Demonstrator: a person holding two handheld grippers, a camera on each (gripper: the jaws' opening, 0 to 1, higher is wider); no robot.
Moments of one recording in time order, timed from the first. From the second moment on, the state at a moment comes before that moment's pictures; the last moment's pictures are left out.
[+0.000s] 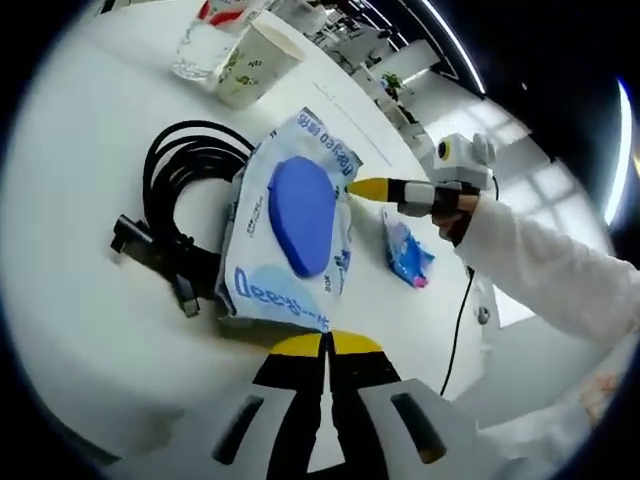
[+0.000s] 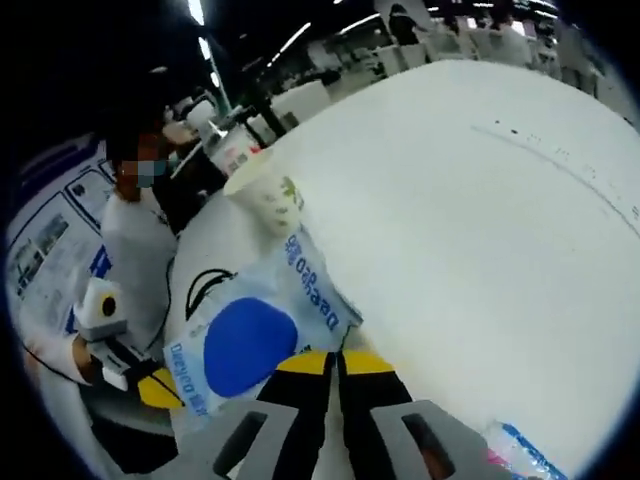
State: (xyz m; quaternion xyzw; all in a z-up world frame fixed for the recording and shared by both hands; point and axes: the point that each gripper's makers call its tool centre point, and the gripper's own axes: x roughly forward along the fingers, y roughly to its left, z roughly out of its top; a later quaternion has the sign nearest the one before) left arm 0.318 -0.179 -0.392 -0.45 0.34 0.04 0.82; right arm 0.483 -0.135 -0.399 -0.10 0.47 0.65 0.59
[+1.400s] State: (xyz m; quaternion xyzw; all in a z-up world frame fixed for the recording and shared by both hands) left arm 0.330 -0.164 -0.355 -0.39 0.30 0.01 0.87; right arm 0.398 -0.286 -0.373 0.15 0.48 0.46 0.73
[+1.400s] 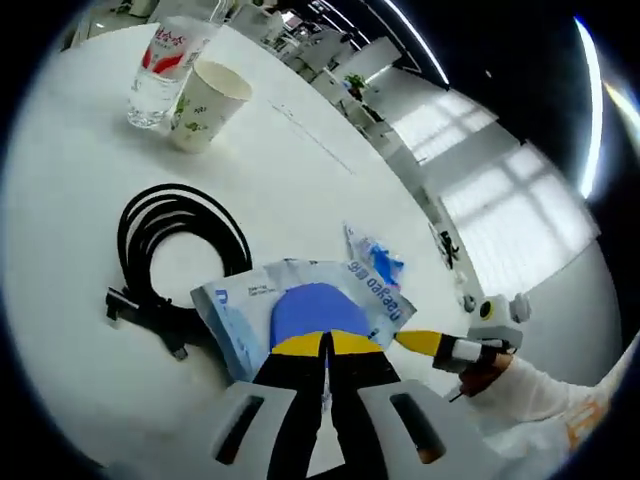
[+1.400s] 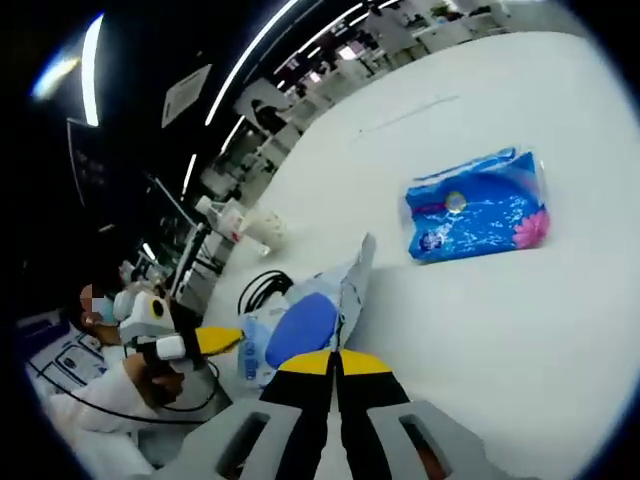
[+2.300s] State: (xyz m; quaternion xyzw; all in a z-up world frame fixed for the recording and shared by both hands) left arm 0.268 -0.172 -0.397 -0.32 0.40 0.03 0.86; right arm 0.371 -0.301 -0.404 0.07 0.50 0.48 0.72
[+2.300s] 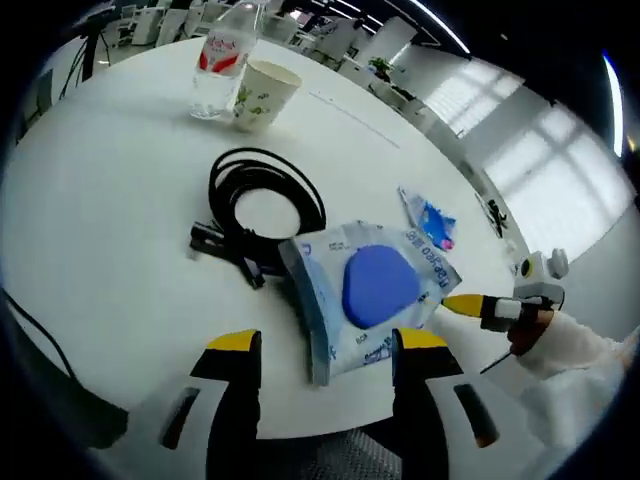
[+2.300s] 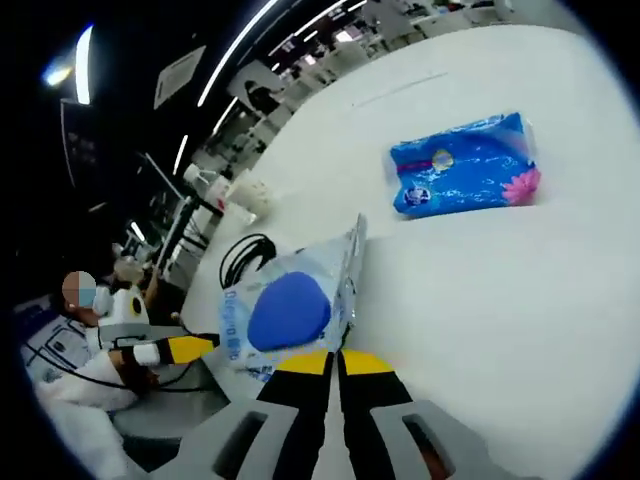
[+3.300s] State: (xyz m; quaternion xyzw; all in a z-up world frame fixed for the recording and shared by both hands) left arm 0.286 -0.149 -0.347 -0.36 0.33 0.04 0.87; right arm 0.413 -0.297 -0.353 0.13 0.43 0.50 0.74
